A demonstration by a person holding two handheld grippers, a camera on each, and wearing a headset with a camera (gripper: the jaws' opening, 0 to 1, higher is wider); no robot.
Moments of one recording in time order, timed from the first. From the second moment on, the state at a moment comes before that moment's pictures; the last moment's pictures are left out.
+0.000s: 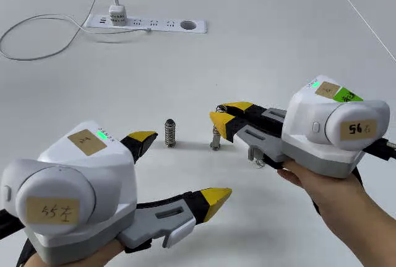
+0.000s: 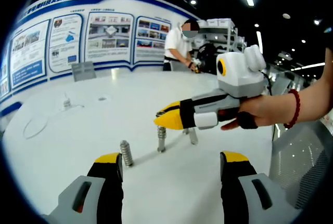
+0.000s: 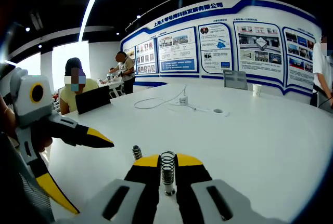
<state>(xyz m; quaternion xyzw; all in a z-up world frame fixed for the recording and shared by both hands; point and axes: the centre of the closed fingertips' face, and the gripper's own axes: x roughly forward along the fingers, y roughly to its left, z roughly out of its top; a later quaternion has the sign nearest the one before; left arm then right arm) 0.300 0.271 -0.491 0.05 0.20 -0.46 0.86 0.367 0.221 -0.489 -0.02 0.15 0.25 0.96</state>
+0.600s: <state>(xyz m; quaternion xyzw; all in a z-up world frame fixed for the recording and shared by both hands) 0.299 0.271 -0.490 0.05 0.20 -0.46 0.86 0.364 0.223 -0.513 -0.02 0.18 0.25 0.95</state>
